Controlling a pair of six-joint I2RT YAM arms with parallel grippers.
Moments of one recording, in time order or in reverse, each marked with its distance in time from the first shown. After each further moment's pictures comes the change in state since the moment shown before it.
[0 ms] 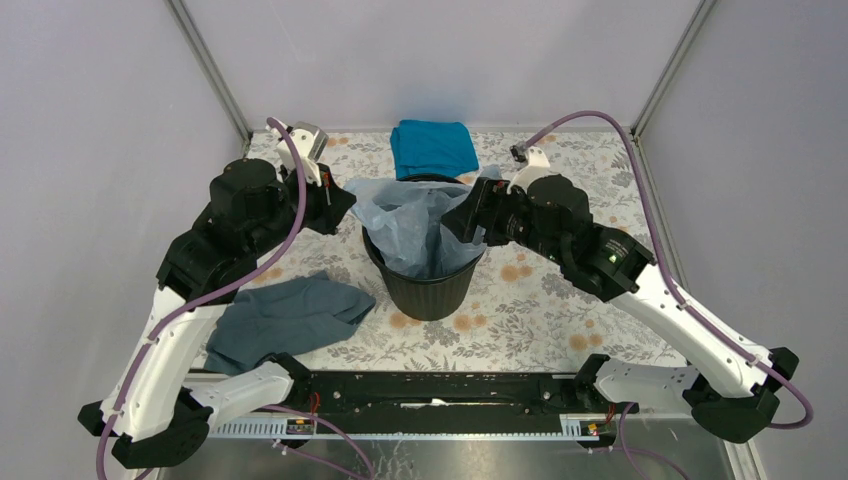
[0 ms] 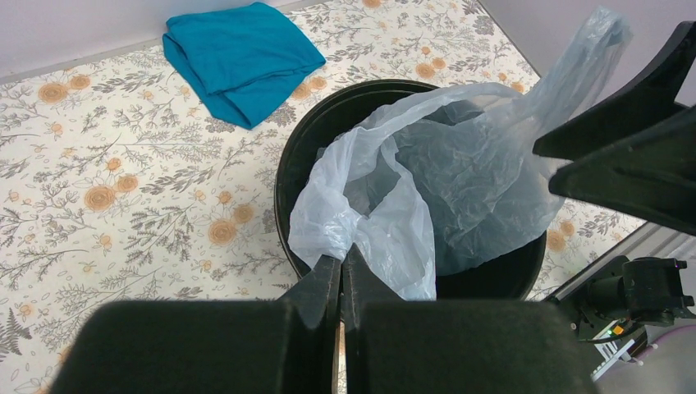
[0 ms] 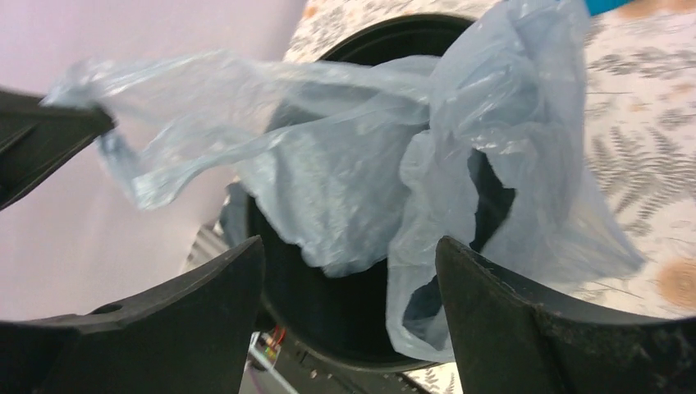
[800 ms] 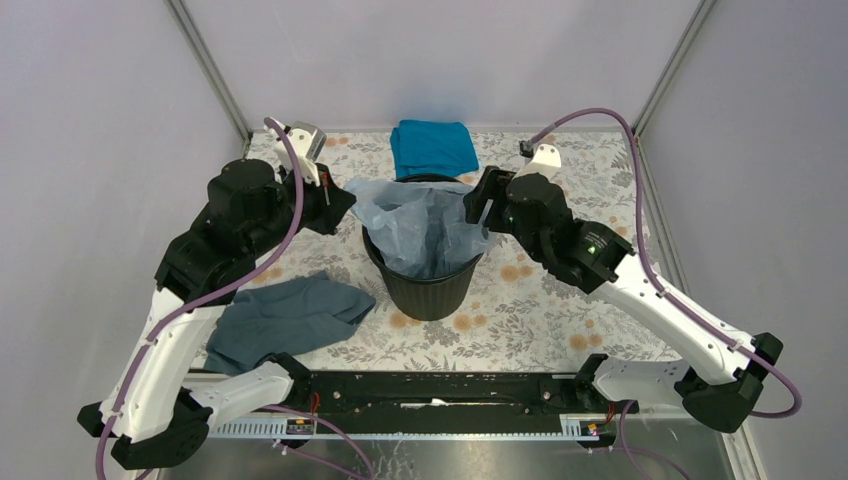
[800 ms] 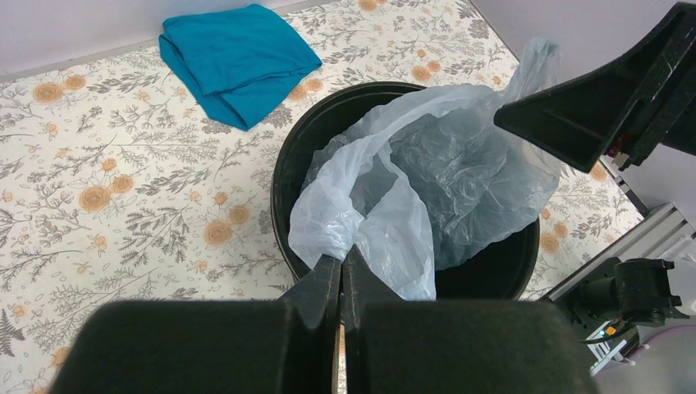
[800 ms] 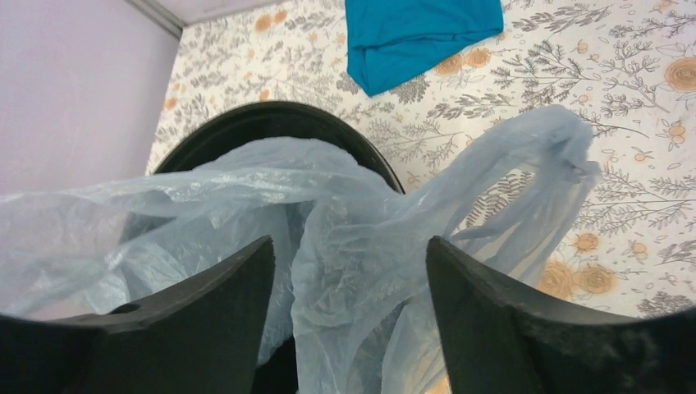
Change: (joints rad) left arm 0.000 -0.003 0.003 0.000 0.005 -0.010; right arm 0.000 0.068 -0.001 -0.047 0.411 -0.010
